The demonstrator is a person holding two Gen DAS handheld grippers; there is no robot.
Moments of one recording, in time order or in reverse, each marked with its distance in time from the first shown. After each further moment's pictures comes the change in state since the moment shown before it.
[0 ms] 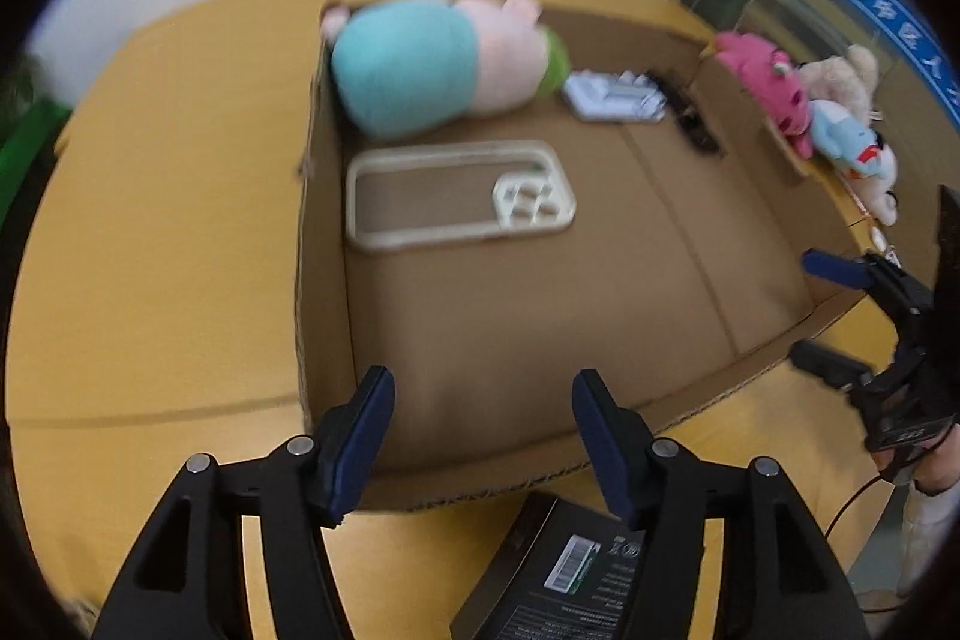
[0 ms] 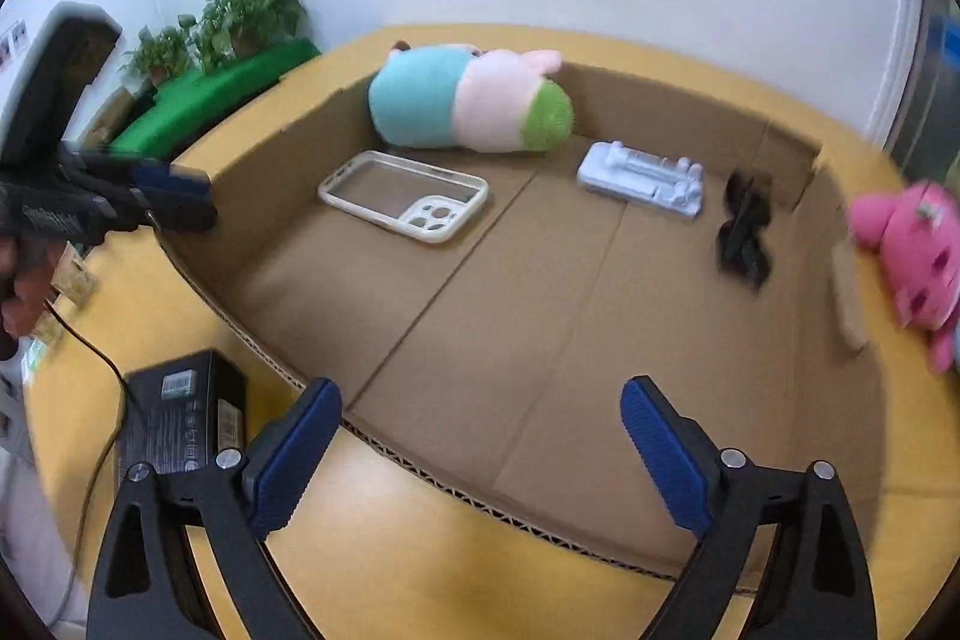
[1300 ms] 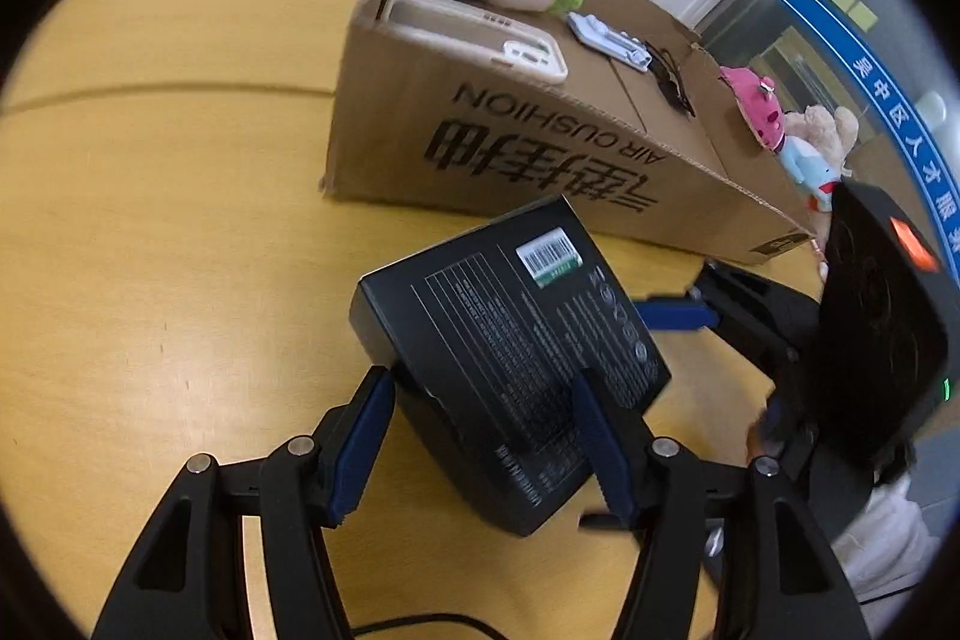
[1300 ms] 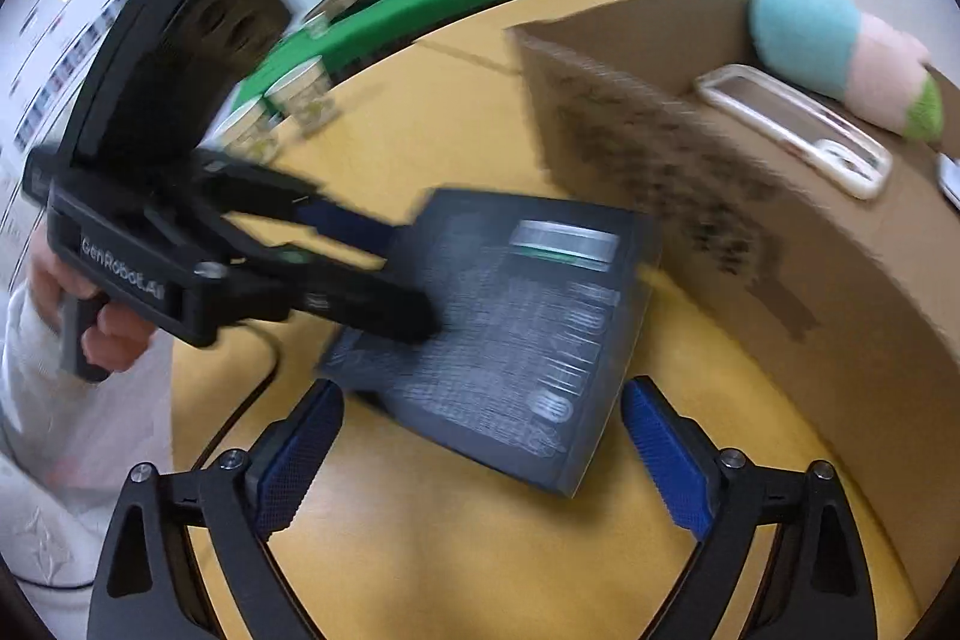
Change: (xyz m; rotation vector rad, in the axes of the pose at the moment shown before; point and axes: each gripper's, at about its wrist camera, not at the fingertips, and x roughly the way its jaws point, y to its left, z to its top) left arm -0.002 -0.008 -0.128 -0.241 -0.046 -0.161; right arm 0.031 0.124 -0.065 -0.398 0.190 0.475
